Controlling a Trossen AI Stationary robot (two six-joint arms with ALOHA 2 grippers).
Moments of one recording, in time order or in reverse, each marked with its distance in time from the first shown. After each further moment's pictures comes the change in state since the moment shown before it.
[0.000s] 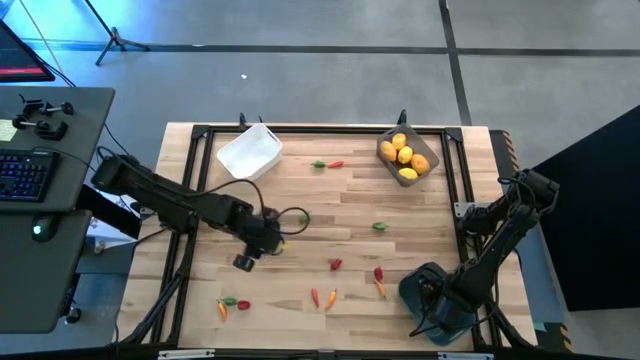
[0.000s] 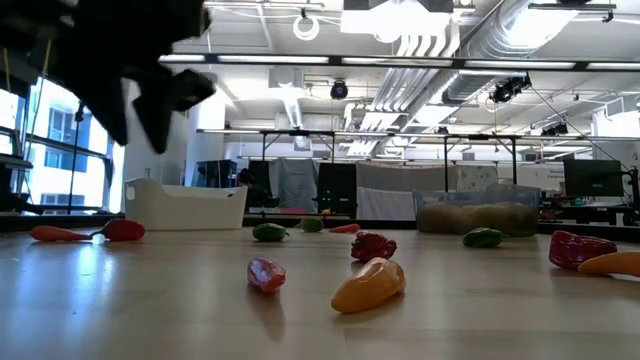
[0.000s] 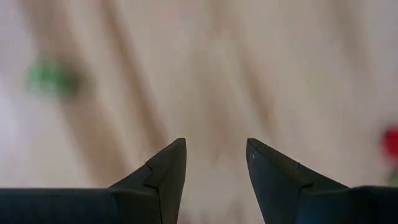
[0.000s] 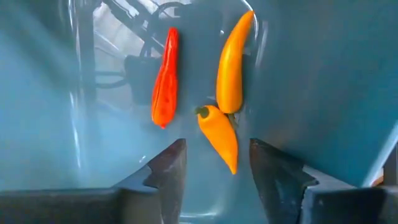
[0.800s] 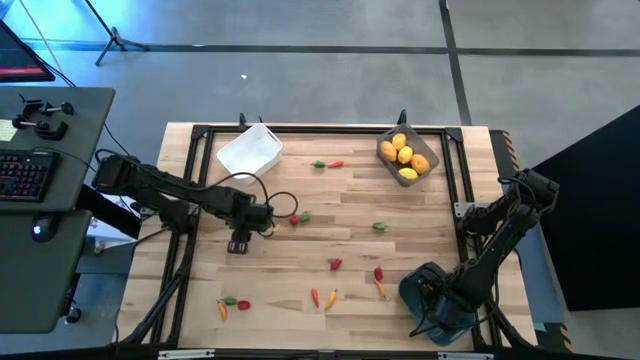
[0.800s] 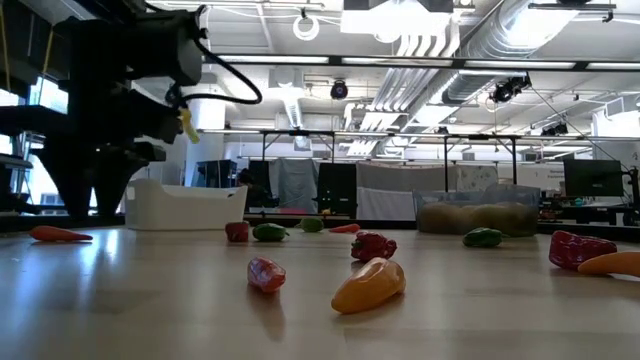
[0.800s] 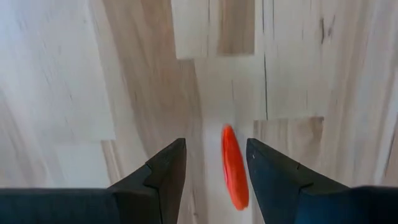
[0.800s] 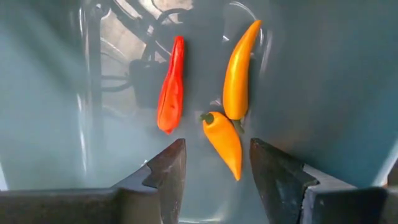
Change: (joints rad) left arm 0.175 0.006 -0.210 -0.068 -0.028 -0.119; right arm -0.002 0.000 0.000 0.007 0.022 -0.006
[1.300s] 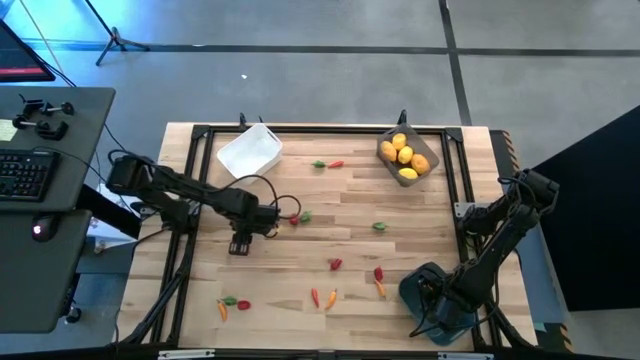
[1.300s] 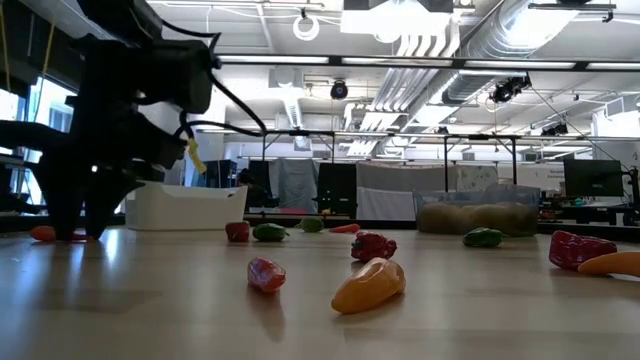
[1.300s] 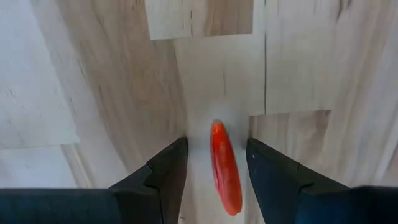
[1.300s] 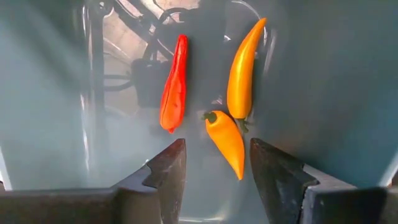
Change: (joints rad) left arm 0.022 0.148 0.006 -0.006 0.075 0.027; right arm 0.000 0.000 0.000 0.007 -0.001 0.000
